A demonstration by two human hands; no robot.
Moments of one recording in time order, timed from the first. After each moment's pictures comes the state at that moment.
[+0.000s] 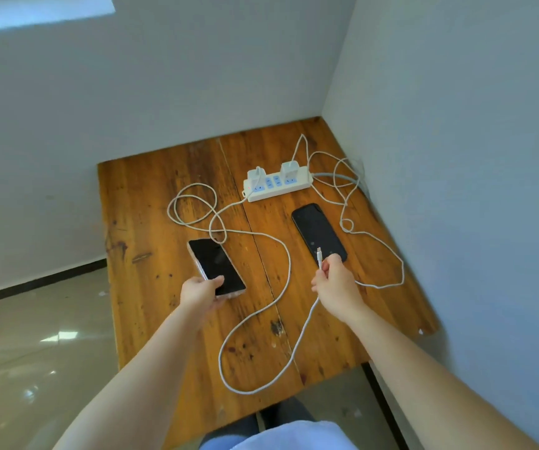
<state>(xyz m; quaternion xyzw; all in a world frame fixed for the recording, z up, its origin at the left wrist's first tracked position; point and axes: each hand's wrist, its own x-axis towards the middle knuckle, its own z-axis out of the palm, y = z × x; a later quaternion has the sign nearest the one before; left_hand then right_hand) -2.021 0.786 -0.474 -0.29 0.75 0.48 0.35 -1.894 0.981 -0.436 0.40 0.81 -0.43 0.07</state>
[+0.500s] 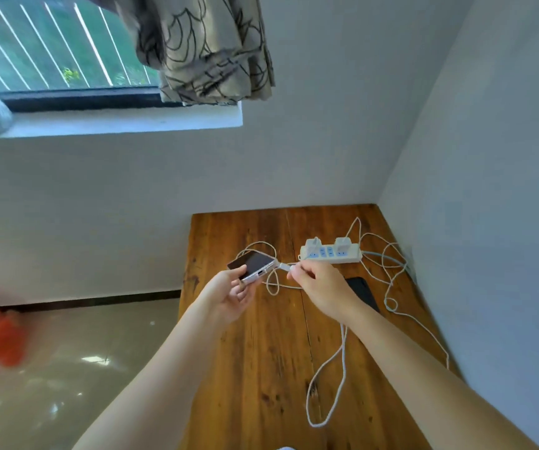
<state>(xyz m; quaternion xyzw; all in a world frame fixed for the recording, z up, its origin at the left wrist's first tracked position) -2.046 0.748 -0.327 -0.31 0.43 0.77 0.35 -1.979 0.923 -0.312 0.09 0.87 -0.47 0.04</state>
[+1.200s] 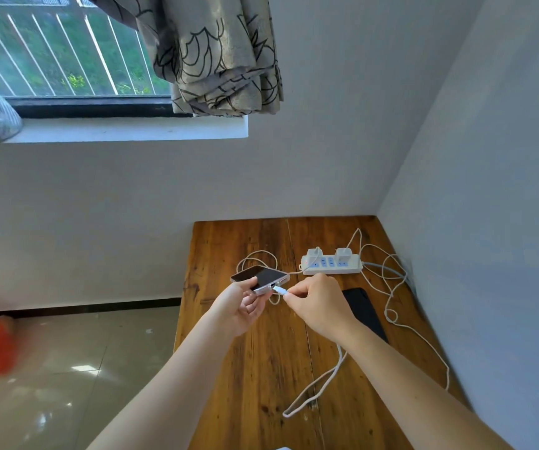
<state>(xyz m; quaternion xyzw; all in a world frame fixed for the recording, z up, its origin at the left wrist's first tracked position) -2.034 0.757 -0.323 -0.32 0.45 0.76 0.34 -1.971 0.903 -0.312 0.08 0.91 -0.41 -0.01</state>
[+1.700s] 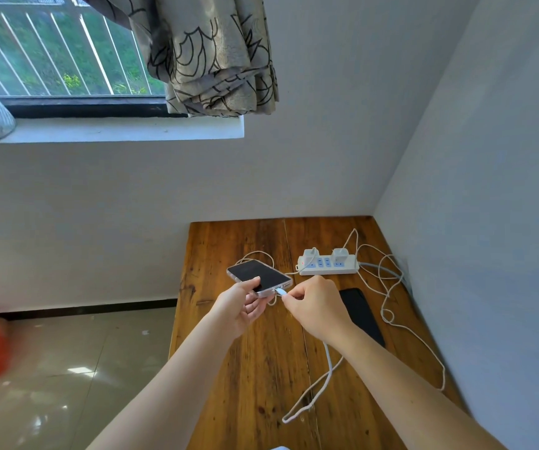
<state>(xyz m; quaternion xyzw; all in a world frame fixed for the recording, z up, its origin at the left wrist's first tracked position) -2.030 0.767 -0.317 -0.31 0.49 0.75 0.31 -1.970 0.902 -0.313 0.11 0.92 -0.38 -0.02</state>
